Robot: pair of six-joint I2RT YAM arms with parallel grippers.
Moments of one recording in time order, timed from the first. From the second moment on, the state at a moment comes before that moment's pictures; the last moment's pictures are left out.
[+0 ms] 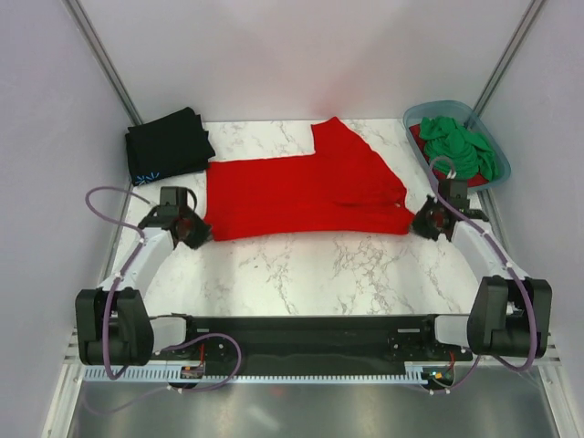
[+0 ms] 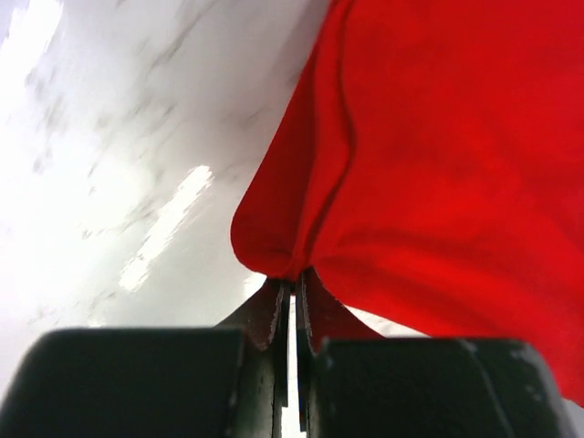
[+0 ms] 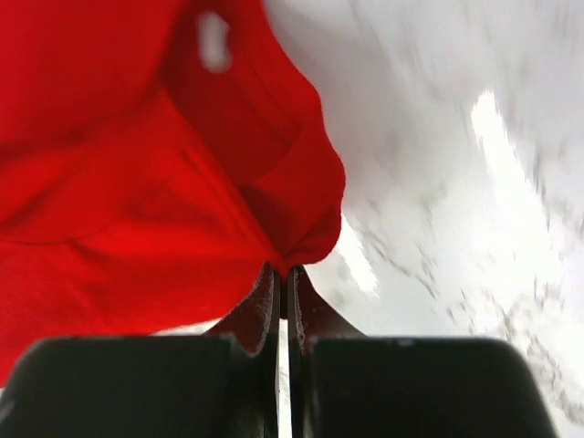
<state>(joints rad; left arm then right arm) -0.01 1.24 0.83 -0.54 0.04 -0.81 -0.08 1.31 0.88 -0.48 -0.11 0.56</state>
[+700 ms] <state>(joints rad) -0.01 0.94 0.56 -0.71 0.25 -0.85 -0.08 0.92 0.58 -0.68 -0.21 0.66</state>
